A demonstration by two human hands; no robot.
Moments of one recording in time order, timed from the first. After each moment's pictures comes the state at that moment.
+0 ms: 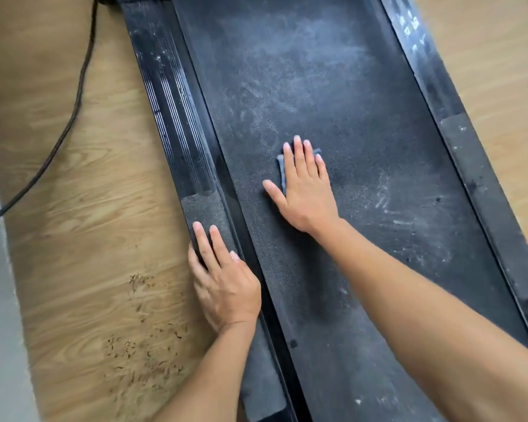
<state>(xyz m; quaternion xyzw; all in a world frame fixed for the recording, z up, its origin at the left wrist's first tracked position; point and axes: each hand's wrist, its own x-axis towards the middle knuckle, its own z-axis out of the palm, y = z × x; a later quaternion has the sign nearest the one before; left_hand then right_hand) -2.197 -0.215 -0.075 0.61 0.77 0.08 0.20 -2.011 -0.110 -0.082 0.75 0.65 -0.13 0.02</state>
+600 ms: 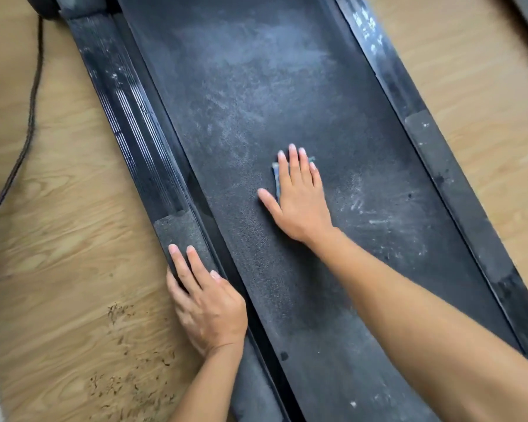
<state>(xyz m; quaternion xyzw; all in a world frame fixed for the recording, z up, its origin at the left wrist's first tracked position) -2.198 -0.216 -0.081 0.61 0.76 0.09 0.20 -1.985 -0.115 -0.077 0.79 0.60 -0.14 0.01</state>
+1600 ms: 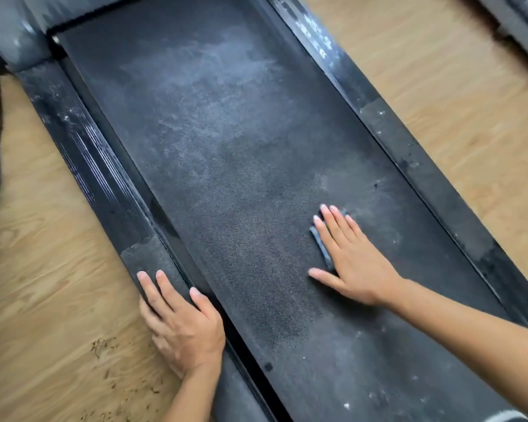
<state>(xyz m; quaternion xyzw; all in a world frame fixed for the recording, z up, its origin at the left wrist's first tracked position) -2.191 -0.216 -0.078 0.62 0.76 0.08 0.19 -1.885 -0.290 -0.066 0.71 0.68 -0.15 0.10</state>
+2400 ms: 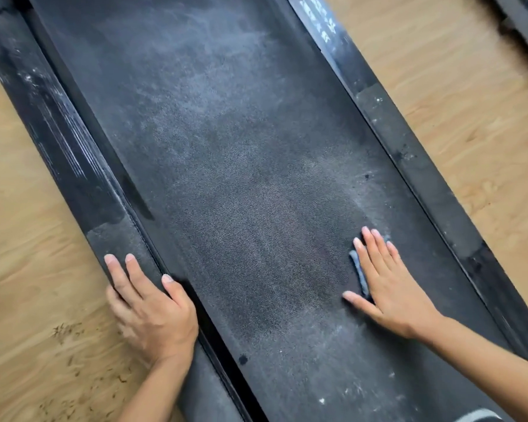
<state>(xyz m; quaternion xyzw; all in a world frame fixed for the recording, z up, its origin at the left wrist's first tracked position) -2.191 -0.219 -0.084 0.61 0.77 0.10 0.17 -1.841 -0.383 -0.066 0.73 0.65 -0.18 0.12</state>
